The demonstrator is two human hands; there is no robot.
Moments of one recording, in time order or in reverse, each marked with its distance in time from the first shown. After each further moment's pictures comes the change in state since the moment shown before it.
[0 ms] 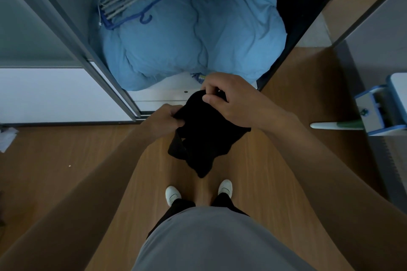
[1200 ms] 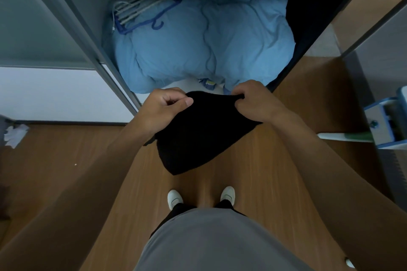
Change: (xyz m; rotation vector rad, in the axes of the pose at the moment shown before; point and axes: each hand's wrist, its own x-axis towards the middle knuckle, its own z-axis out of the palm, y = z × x) left_hand -0.021 0.026 -0.027 -0.158 0.250 0.284; right_hand 0.012 0.042 -0.004 -0.125 -0.061 0.417
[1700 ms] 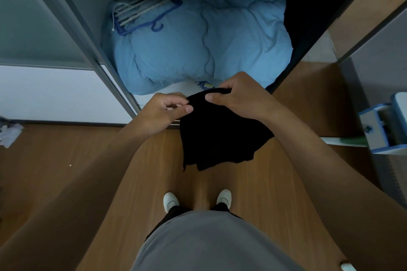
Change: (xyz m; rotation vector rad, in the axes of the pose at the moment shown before) left_hand 0.002 -0.011 0.000 -0.062 -0.110 0.024; right_hand -0.004 -0.036 -0.008 0.243 0.009 -0.087
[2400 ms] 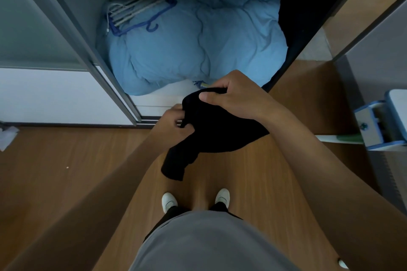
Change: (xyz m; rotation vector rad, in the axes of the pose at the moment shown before) left_hand -0.004 -0.027 0.045 0.186 0.088 0.022; right_hand -0.010 -0.006 -0.009 -0.001 -0.050 -0.072
